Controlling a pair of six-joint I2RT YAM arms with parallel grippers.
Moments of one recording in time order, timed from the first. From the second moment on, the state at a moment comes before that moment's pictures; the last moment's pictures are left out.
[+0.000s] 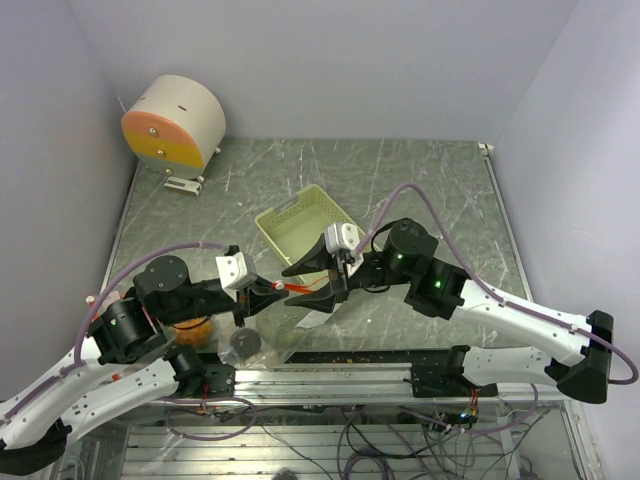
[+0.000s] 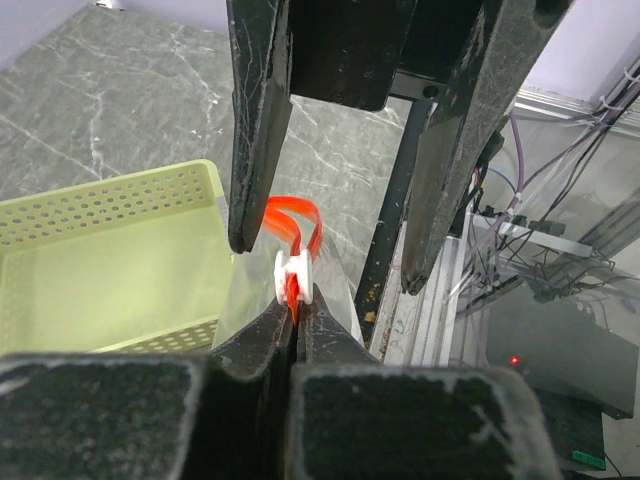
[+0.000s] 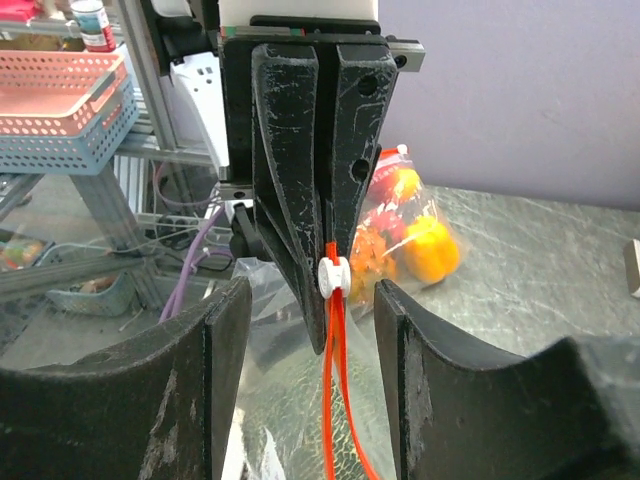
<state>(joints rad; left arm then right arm) -0.93 0.54 0.86 -0.44 0.33 -0.01 1.09 1.11 1.00 0.14 -0.61 -0.06</state>
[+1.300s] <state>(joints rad) -0.93 0.50 0.87 -0.50 0.34 -0.01 1.09 1.19 1.00 0.28 -0.64 0.02</state>
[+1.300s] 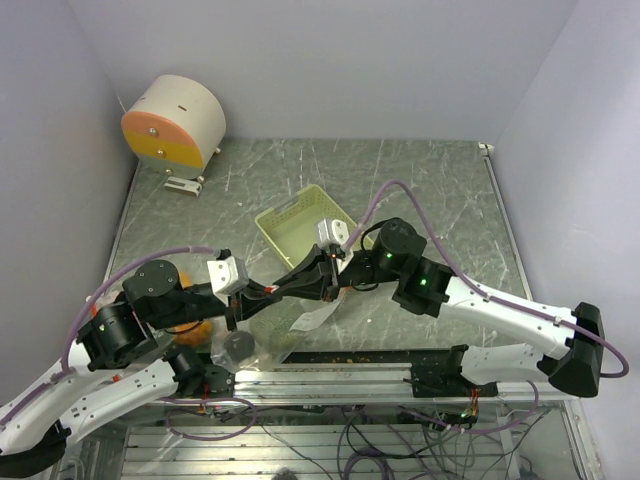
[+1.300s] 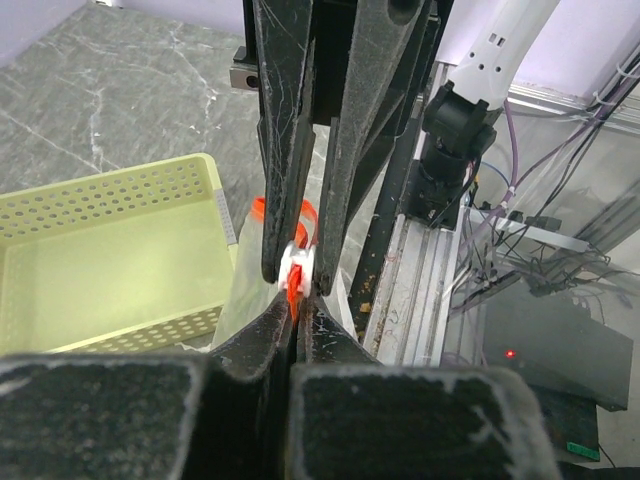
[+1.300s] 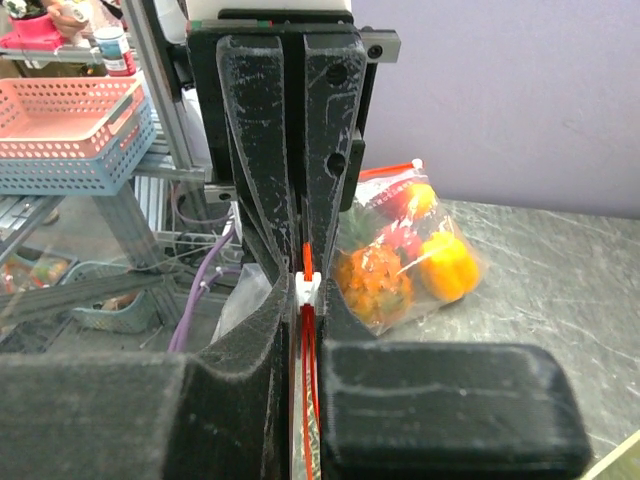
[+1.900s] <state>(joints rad) -0.93 0.42 1.03 -0.67 0.22 0.01 1.00 1.05 0.83 0.21 -0.59 -0.04</state>
